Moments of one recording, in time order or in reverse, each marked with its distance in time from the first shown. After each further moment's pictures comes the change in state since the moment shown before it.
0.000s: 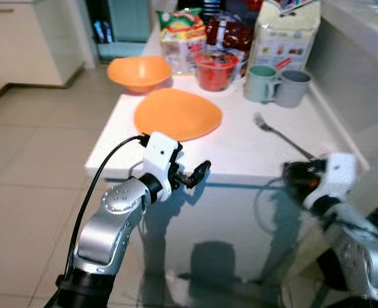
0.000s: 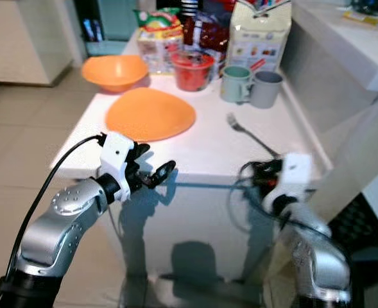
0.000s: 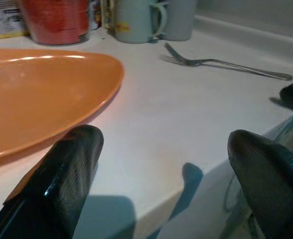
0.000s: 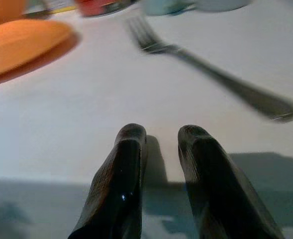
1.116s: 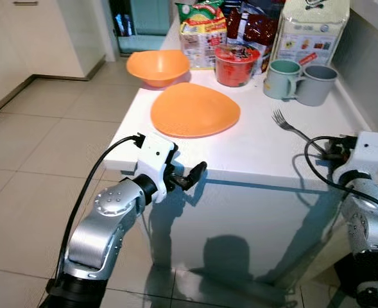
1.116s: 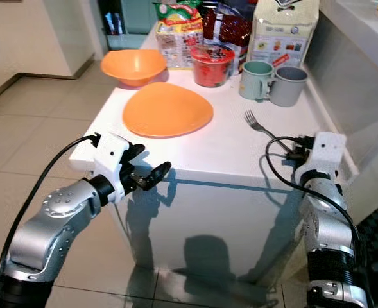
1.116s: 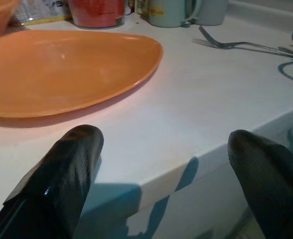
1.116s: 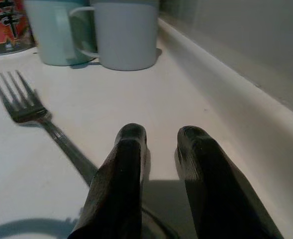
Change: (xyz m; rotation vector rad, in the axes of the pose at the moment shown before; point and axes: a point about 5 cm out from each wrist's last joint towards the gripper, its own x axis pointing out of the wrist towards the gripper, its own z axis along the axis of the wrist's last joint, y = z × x) left arm -0.011 0.003 0.003 0.019 0.024 0.018; right arm 0.031 -0.077 0.028 -0.171 -0.184 -0.423
